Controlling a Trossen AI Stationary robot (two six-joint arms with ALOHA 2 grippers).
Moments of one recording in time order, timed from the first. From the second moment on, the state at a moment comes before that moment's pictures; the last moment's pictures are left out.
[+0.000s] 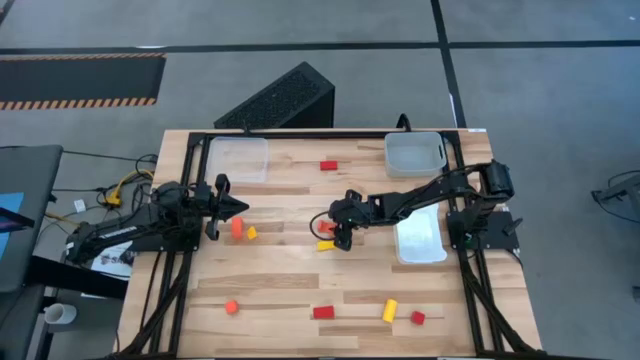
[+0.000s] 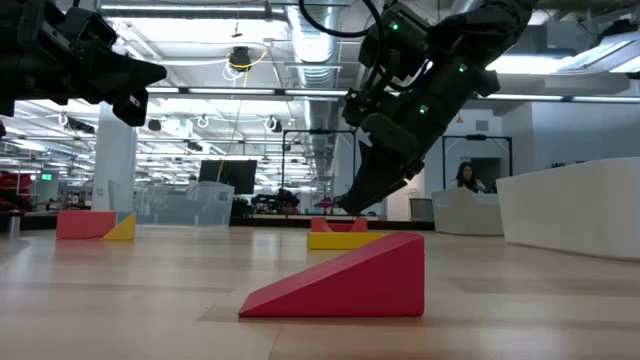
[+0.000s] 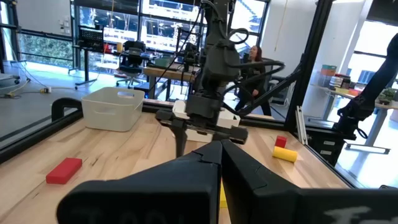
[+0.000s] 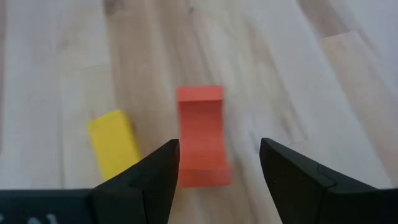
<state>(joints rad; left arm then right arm) 0.33 0.02 0.01 0.08 0.35 -0.18 0.03 1.79 0.96 -0.03 0.16 0.24</state>
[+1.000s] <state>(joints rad) 0.33 0.02 0.01 0.08 0.35 -0.18 0.03 1.79 0.91 0.01 0.13 0.30</state>
